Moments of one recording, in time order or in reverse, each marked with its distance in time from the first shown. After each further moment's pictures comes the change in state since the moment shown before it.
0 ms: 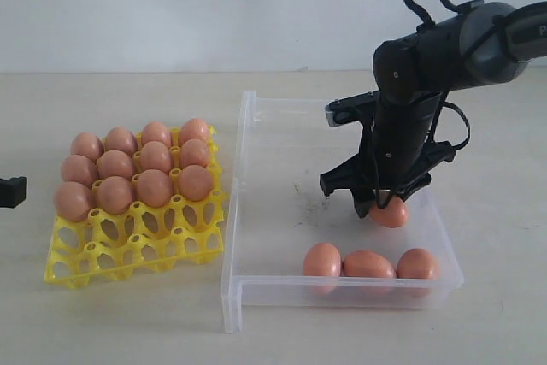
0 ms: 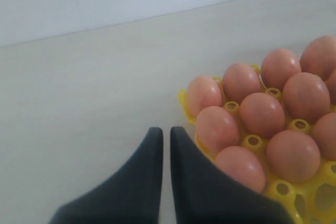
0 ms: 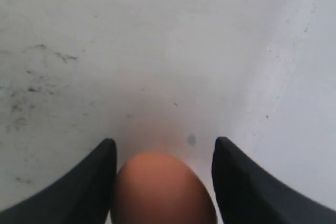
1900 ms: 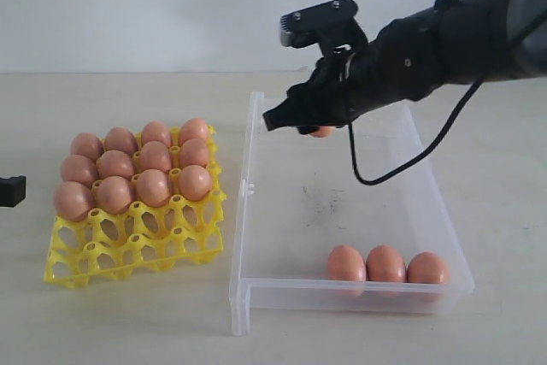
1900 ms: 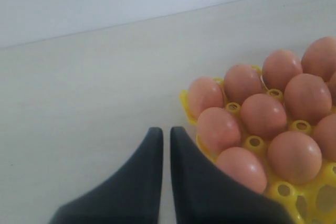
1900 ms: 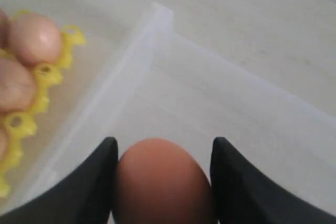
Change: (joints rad) left arm 0.000 0.000 0.000 0.000 -0.002 0.000; right arm 0.110 -0.214 0.140 0.019 -0.612 -0.107
